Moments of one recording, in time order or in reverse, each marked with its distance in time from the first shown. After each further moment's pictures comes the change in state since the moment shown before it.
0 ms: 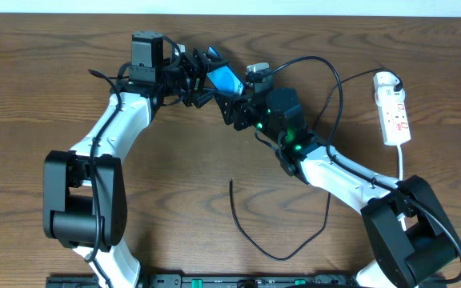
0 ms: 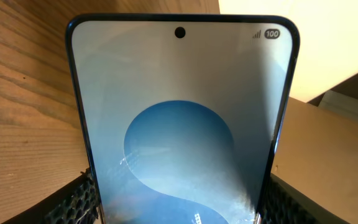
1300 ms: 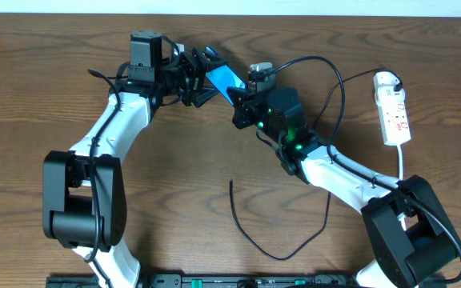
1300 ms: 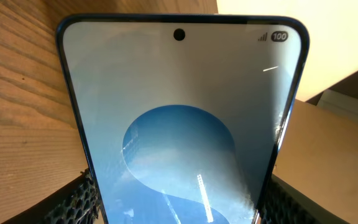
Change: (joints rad) left arm 0.002 0.000 0.000 0.003 0.008 0.000; right arm -0.004 0.000 0.000 -0.008 0.030 0.017
